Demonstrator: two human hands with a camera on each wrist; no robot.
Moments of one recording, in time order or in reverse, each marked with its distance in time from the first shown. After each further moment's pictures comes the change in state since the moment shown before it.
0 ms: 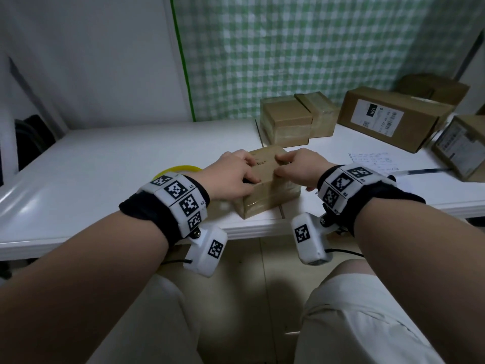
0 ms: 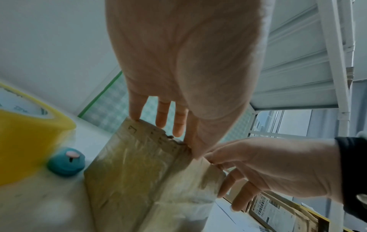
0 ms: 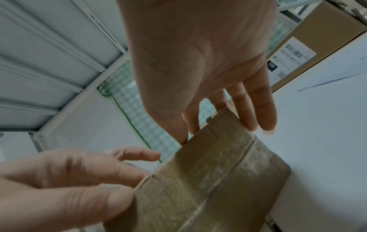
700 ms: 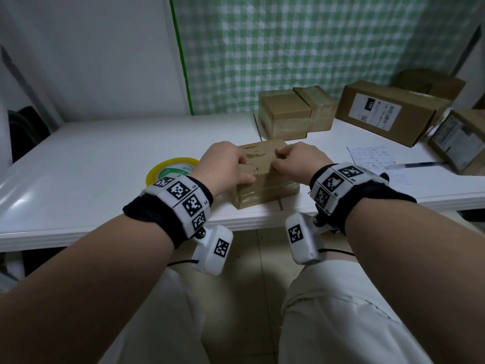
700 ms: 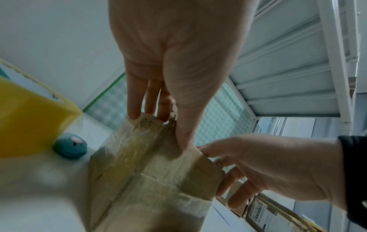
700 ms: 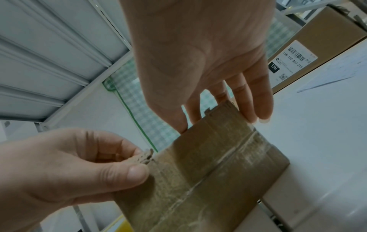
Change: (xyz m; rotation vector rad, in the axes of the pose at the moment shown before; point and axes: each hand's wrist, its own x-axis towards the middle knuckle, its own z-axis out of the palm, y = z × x) left_hand -0.003 0.004 0.008 0.031 0.275 -0.199; right_hand -0.003 -0.003 0.013 -0.072 0.104 0.036
